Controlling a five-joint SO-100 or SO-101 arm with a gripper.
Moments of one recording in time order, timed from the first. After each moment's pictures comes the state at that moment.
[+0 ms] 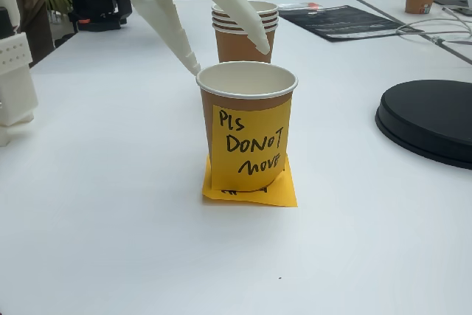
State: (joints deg) arm 17.8 91.6 88.4 74.1 1.5
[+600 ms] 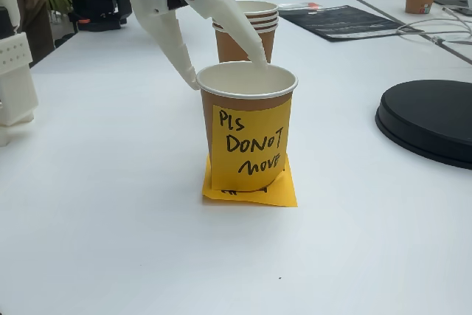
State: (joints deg) arm 17.6 85.5 88.4 74.1 1.5
